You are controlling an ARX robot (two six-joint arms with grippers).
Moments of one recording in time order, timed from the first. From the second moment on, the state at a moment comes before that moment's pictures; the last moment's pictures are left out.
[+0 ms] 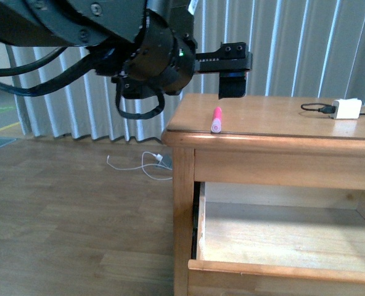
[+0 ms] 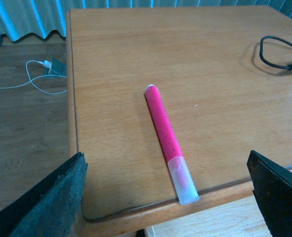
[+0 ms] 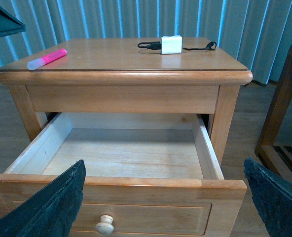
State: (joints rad) left arm -0.48 1.90 1.48 0.21 -0.13 -0.09; right arm 0.00 0.04 0.04 0.00 0.00 0.00
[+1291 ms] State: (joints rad) left arm -0.51 2.21 1.85 0.00 -0.20 -0.05; right arm 0.00 0.04 0.04 0.00 0.00 0.00
